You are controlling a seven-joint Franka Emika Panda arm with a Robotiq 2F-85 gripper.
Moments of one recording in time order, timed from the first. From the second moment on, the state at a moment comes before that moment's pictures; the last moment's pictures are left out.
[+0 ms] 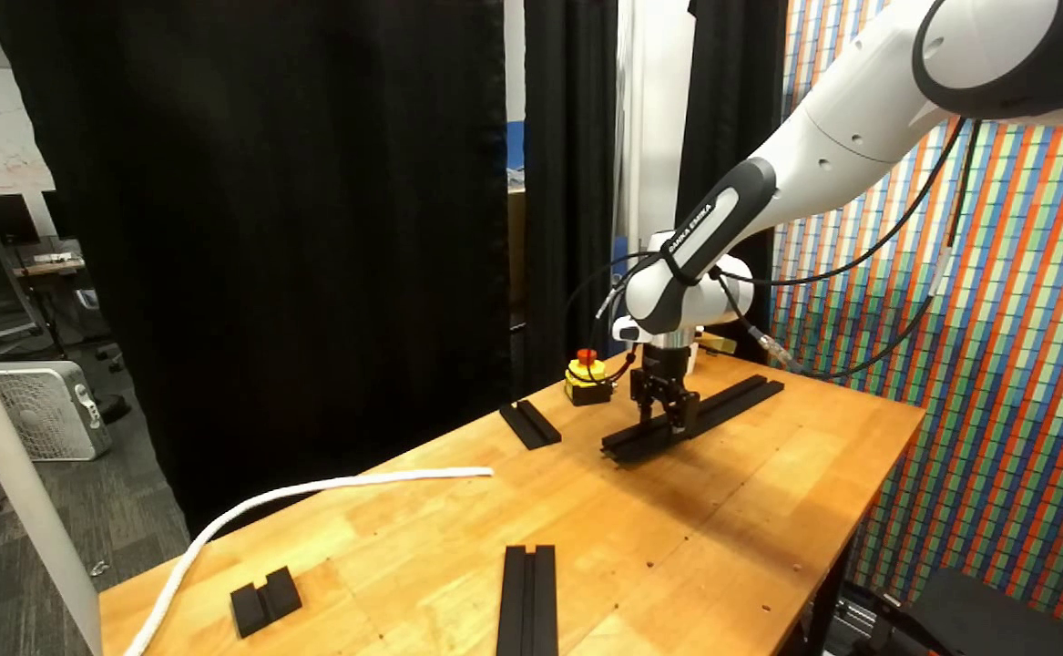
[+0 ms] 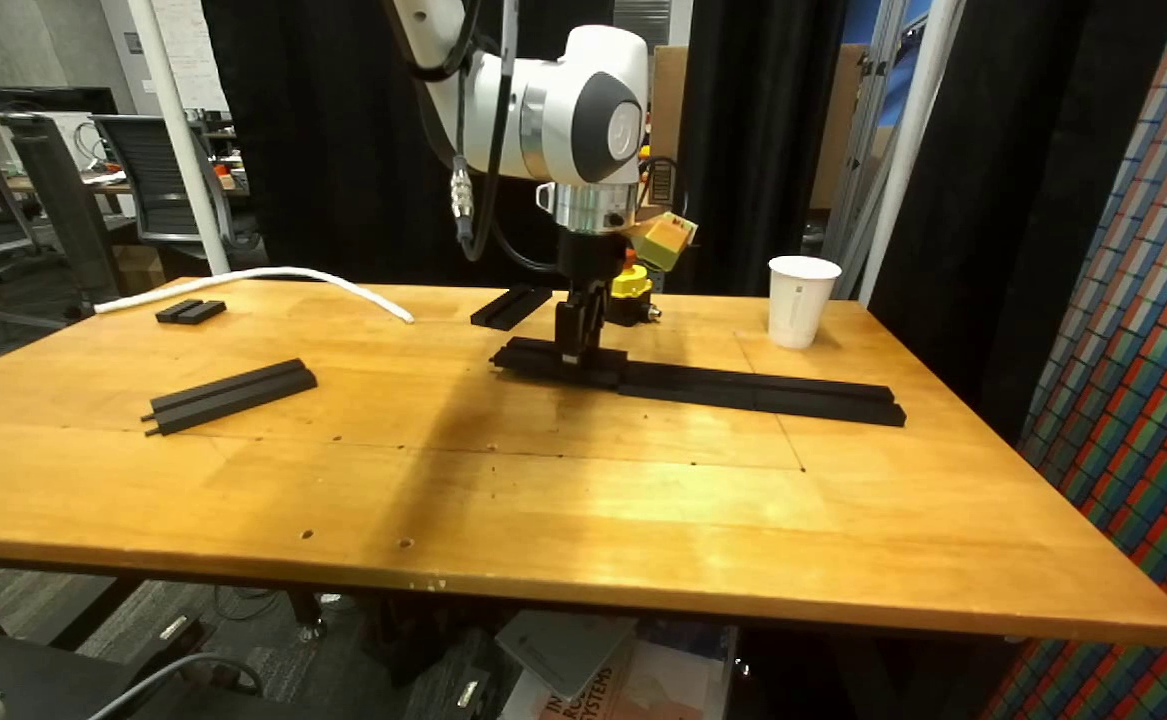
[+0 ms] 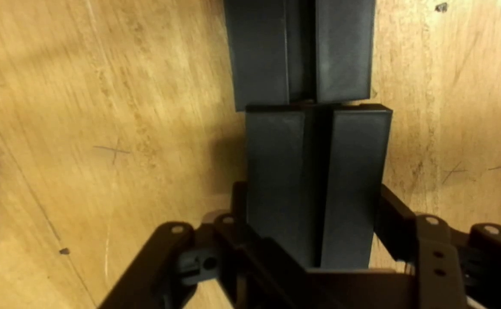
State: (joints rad) arm -0.24 0.43 0.08 -2.04 0.01 2.44 -1.69
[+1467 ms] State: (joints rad) arm -0.24 0.44 0.09 -2.02 0.04 2.40 -1.71
